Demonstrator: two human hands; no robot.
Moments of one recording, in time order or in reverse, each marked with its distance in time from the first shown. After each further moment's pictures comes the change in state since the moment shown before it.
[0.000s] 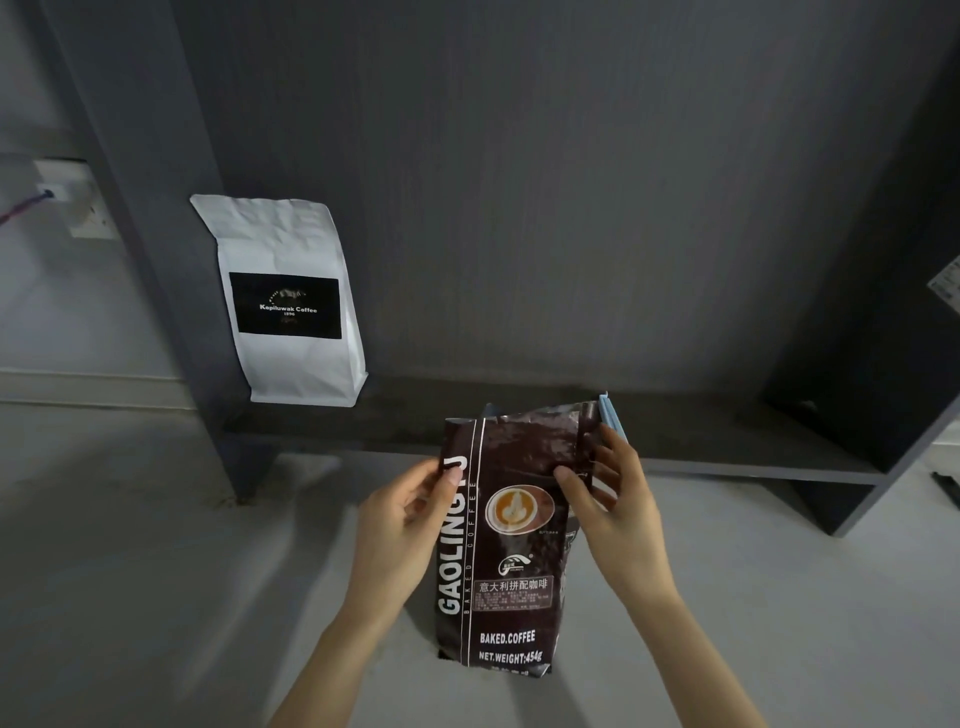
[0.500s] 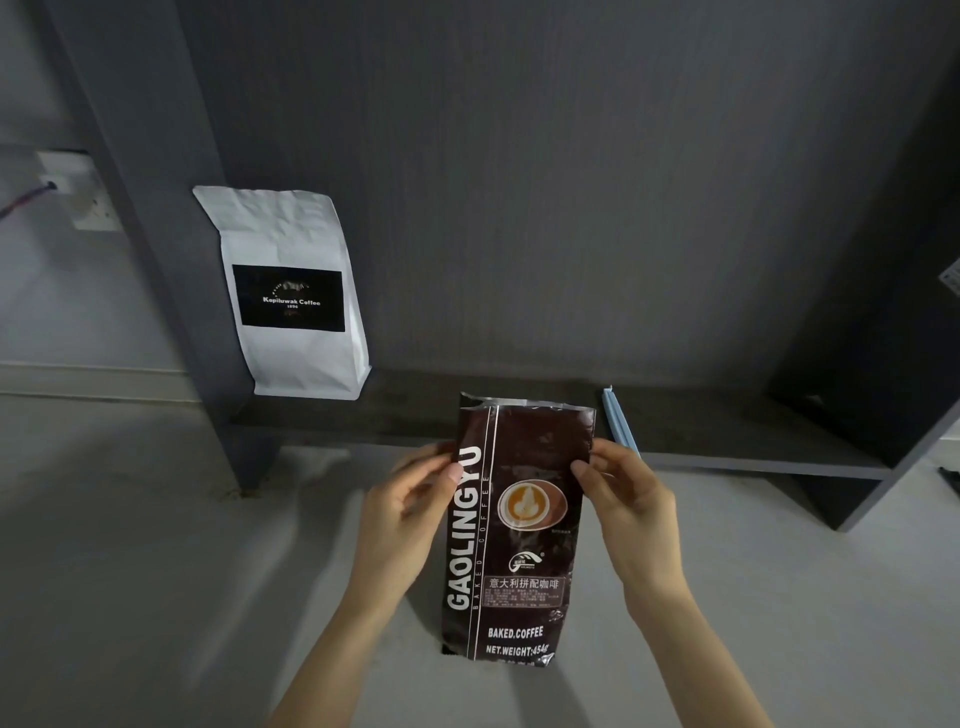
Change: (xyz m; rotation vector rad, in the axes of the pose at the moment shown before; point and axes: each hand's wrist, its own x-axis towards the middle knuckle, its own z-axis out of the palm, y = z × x) left_hand 0.000 -0.005 -0.001 -0.087 -0.008 -0.083; right_hand -0.002 0.000 -0.003 0.214 0.031 0.000
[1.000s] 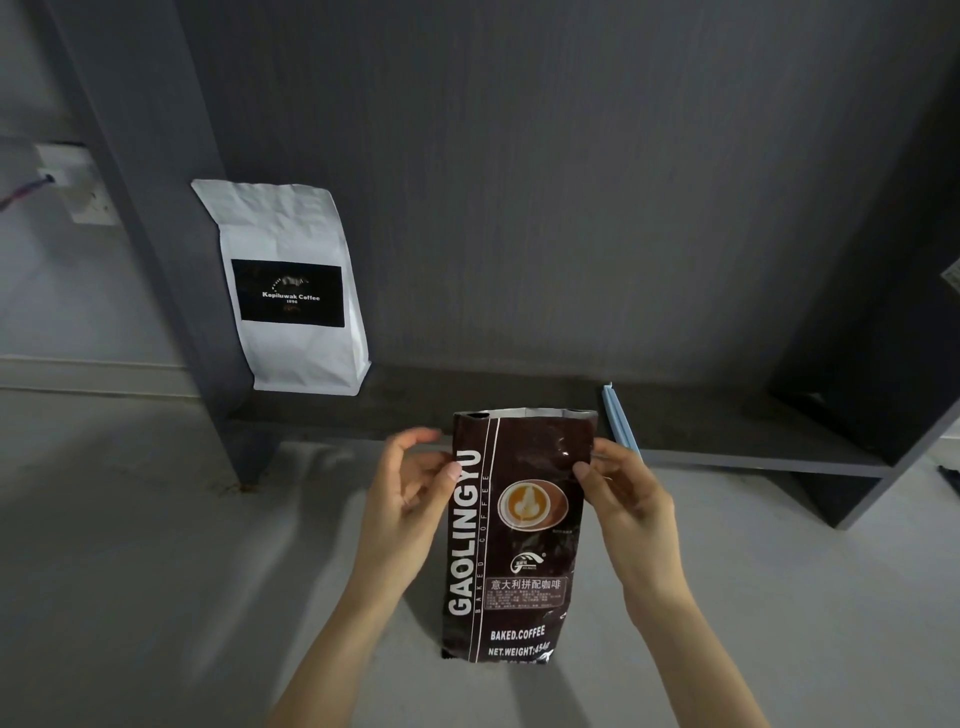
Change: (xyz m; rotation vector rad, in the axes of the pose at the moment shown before) left_hand -0.003 0.006 0.002 -0.132 0.009 0.005; right_hand -0.006 0.000 -0.002 0.059 -0.026 -0.001
